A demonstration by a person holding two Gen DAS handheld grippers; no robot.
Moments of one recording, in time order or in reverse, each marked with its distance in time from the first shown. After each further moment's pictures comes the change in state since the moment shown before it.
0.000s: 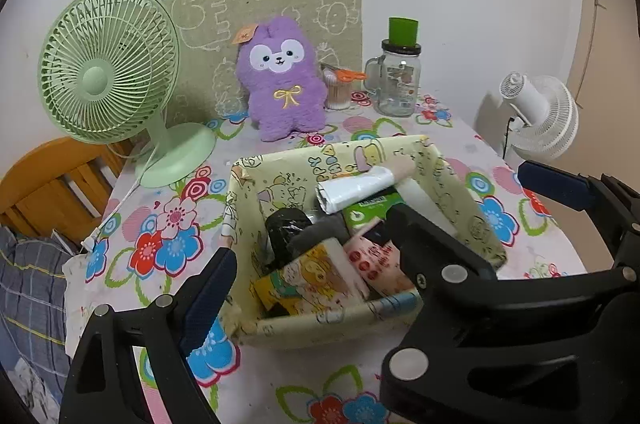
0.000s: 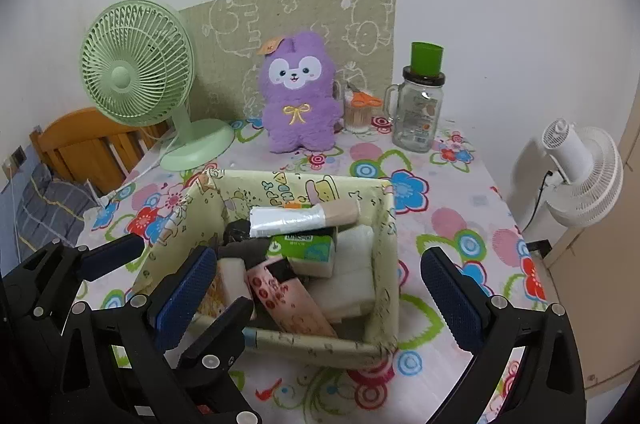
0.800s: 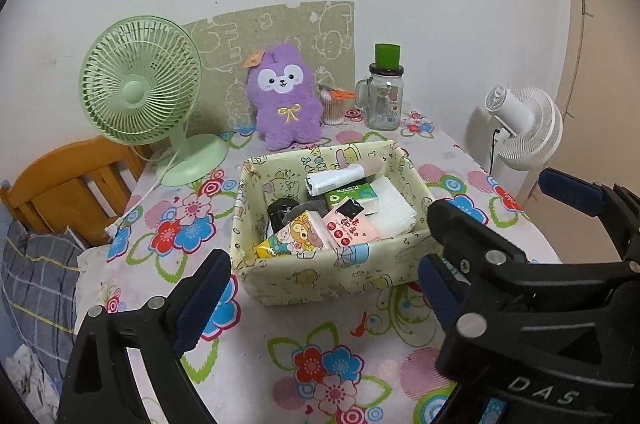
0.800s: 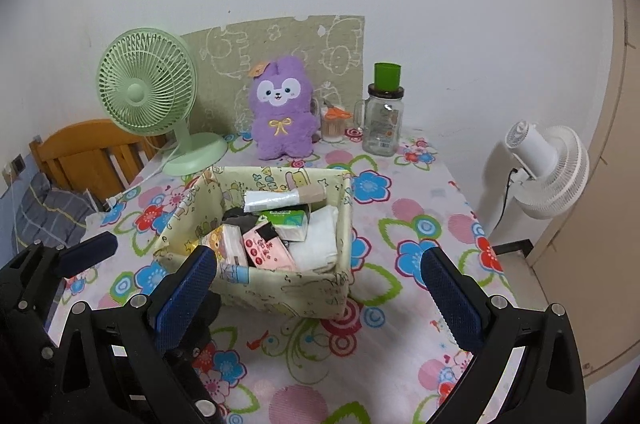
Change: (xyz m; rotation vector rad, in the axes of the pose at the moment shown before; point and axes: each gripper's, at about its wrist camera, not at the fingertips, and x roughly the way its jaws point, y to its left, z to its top) left arm -0.067 -0.019 -0.030 -0.011 -0.077 0.023; right arm -0.078 -0.012 -0.034 0.019 -0.078 -0.054
